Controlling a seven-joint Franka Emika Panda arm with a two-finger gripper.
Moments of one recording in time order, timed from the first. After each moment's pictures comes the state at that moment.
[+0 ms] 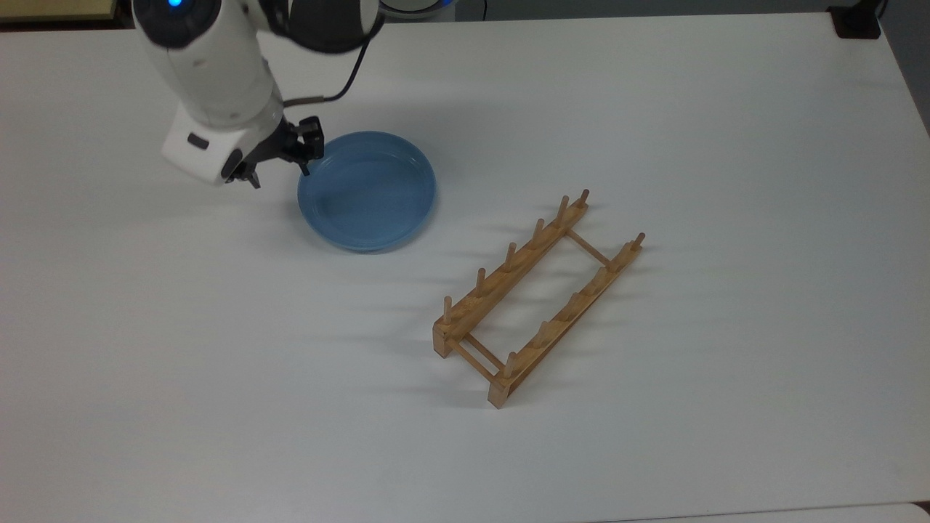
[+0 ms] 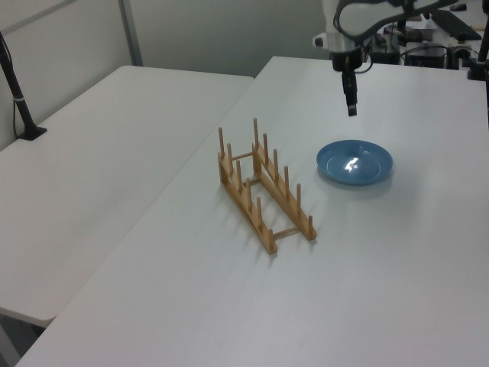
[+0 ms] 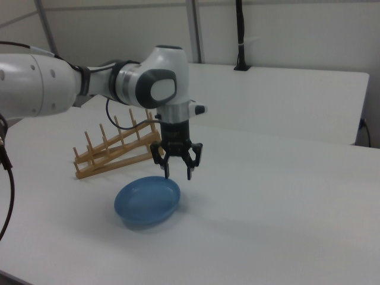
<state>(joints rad) -0.01 0.37 -0.20 -1.60 0.00 1.80 -0.53</state>
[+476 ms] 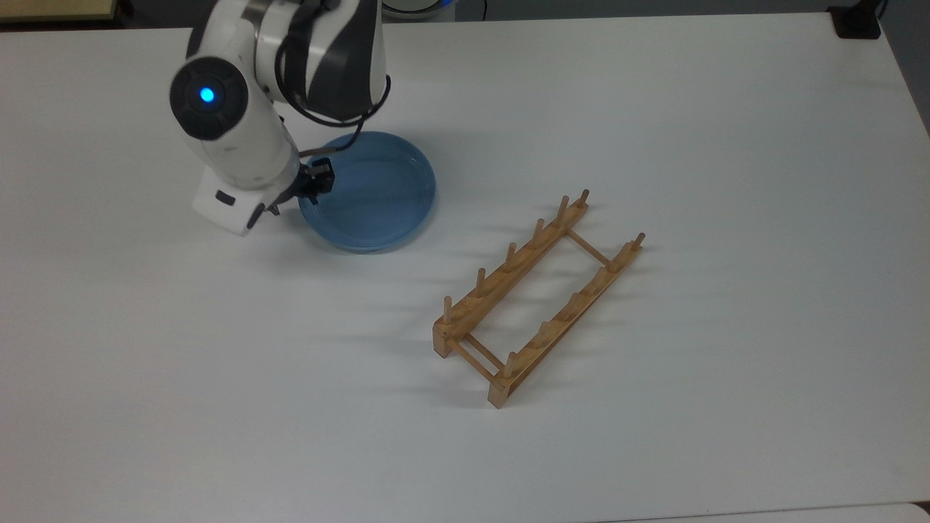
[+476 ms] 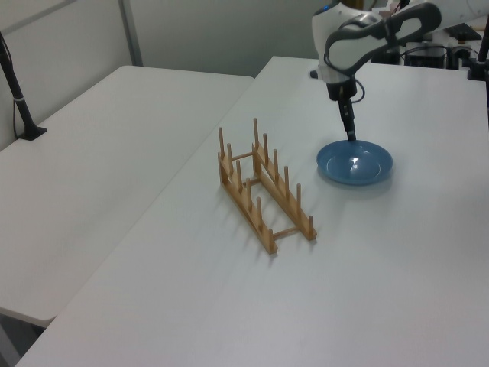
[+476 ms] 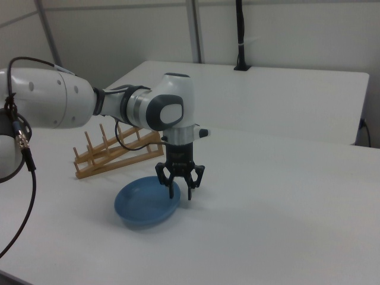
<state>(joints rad) 0.00 0.50 -0.19 -1.60 0.00 1.86 -0.53</state>
